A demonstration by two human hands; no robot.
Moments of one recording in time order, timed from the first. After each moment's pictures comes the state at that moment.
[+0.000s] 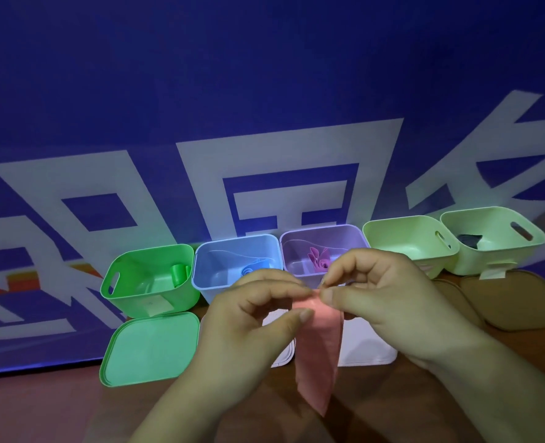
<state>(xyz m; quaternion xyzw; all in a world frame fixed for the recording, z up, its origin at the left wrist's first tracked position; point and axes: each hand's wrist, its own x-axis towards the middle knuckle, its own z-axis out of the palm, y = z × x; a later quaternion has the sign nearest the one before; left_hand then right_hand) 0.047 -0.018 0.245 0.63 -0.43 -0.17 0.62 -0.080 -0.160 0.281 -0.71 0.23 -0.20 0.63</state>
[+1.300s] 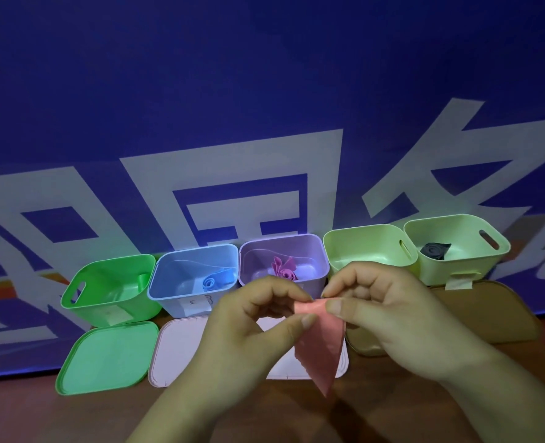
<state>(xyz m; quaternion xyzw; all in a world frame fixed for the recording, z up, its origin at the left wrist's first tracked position) -0.052 -0.120 0.255 0.66 -0.44 -0.21 0.57 -0.186 -0.269 0.274 -0.73 0.18 -0.15 0.64</state>
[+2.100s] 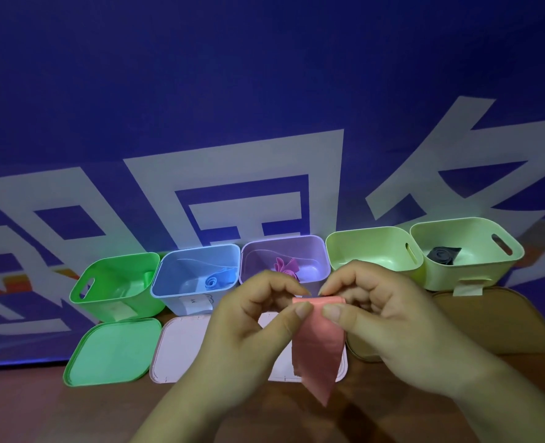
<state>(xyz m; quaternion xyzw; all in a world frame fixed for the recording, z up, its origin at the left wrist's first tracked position) -0.066 -0.140 0.252 0.65 -0.43 -0.19 0.60 -0.198 -0.293 0.257 -0.77 0.10 -0.18 0.60</state>
